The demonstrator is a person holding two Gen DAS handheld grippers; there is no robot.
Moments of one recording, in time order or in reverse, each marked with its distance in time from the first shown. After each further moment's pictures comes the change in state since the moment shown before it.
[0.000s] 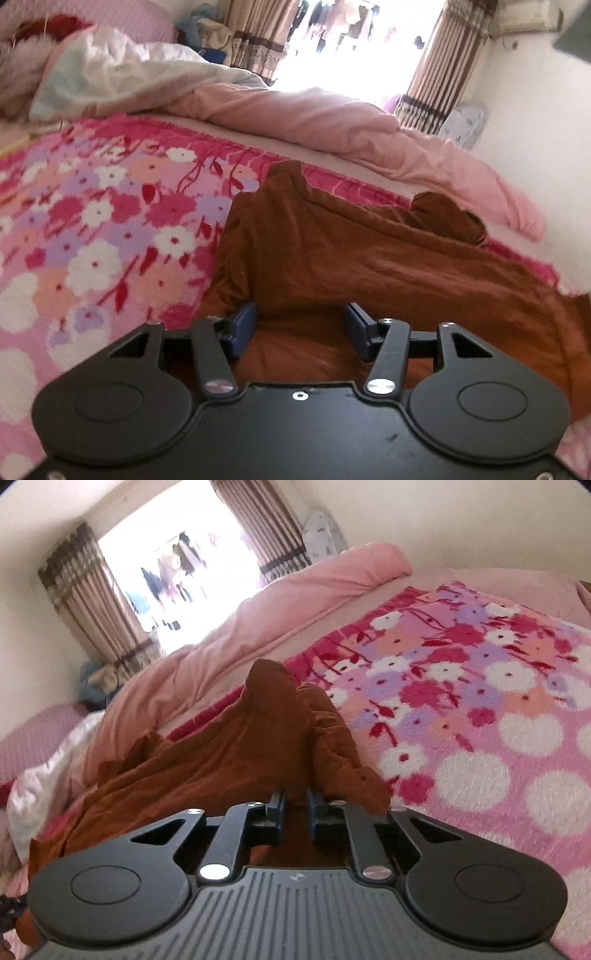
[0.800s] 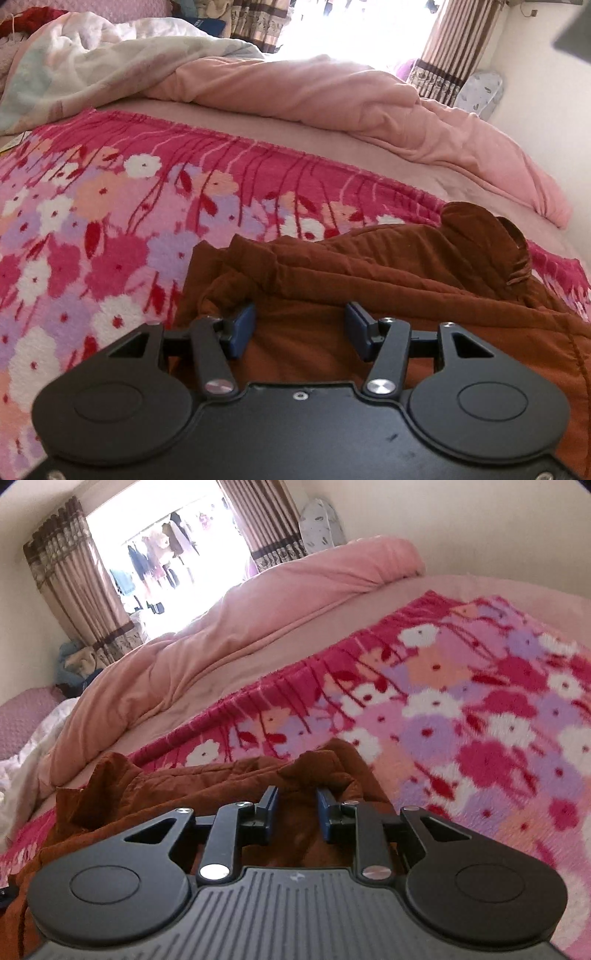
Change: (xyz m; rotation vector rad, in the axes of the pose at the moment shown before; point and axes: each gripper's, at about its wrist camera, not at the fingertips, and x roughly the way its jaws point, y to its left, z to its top) left arm 0.093 -0.014 0.072 0.008 0.124 0.039; right arm 0.084 0.031 0.049 -0.053 0.045 -0.073
